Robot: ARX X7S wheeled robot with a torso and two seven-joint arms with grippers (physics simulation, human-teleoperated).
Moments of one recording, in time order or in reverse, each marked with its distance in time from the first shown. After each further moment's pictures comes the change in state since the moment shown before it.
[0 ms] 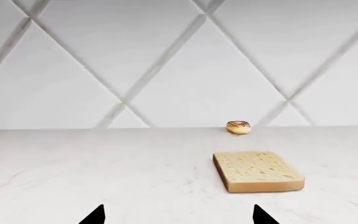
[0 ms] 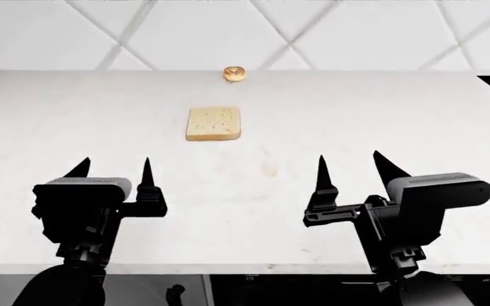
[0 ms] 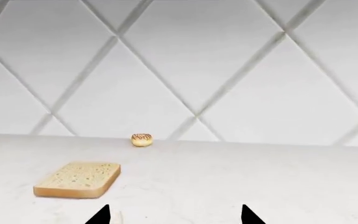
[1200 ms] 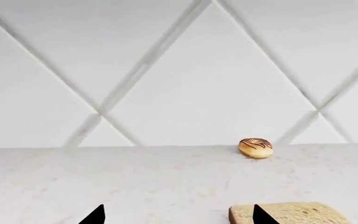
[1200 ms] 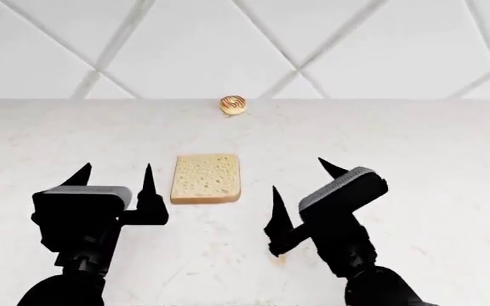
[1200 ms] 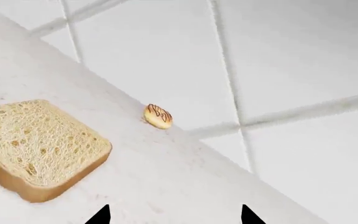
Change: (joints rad) left arm 0.046 -0.019 0.010 0.041 -0.023 0.013 -0.017; right arm 0.154 0.157 -0.428 0.052 -0.315 0.114 -0.042
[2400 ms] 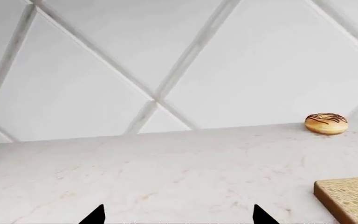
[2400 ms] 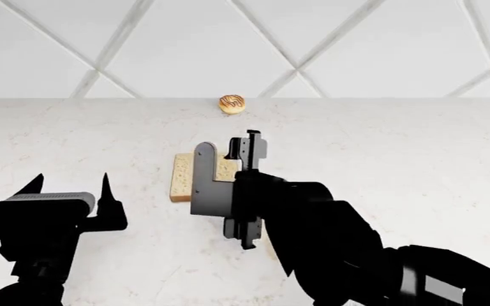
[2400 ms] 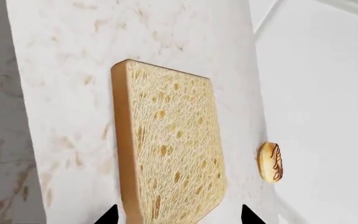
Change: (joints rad) left arm 0.053 -0.114 -0.099 -0.074 0.020 0.037 -0.012; right arm 0.742 -0.150 -0.714 0.380 -0.247 0.271 -0.637
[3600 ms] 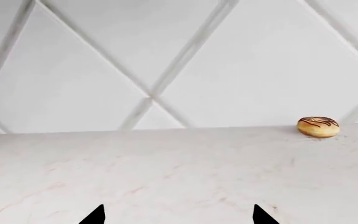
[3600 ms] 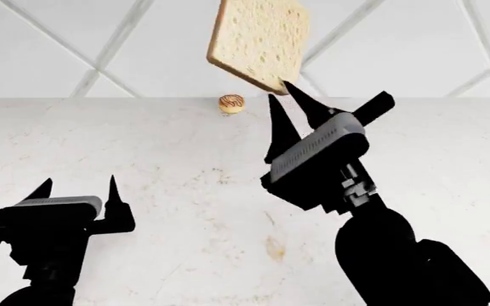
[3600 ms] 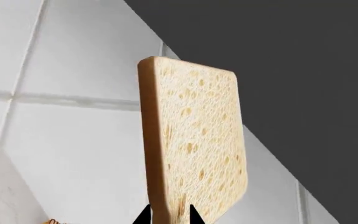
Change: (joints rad) left arm 0.010 0.037 0.025 -0.025 -0.002 0.052 -0.023; right arm -0.346 0.253 0.436 -0.299 0.010 -0.482 0.725
